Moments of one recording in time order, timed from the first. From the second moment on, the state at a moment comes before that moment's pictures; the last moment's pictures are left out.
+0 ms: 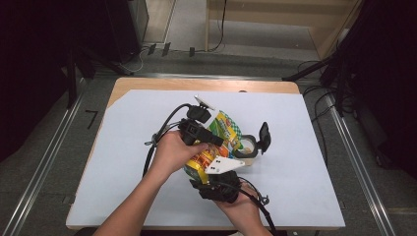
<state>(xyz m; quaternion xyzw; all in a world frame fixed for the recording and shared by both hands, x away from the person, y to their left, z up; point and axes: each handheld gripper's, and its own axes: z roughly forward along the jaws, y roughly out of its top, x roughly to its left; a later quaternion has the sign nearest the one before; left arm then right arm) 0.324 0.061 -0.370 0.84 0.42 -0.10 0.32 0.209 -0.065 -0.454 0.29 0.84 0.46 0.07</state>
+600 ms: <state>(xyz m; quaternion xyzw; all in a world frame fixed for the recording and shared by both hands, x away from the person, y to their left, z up) 0.322 0.064 -0.372 0.85 0.41 -0.10 0.33 0.209 -0.075 -0.451 0.29 0.83 0.47 0.03</state>
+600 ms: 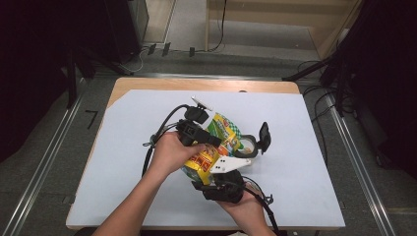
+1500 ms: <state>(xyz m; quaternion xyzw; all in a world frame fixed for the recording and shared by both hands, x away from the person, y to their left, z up) 0.312 0.055 -0.366 0.86 0.40 -0.05 0.31 0.210 -0.077 -0.450 0.31 0.82 0.48 0.01</state>
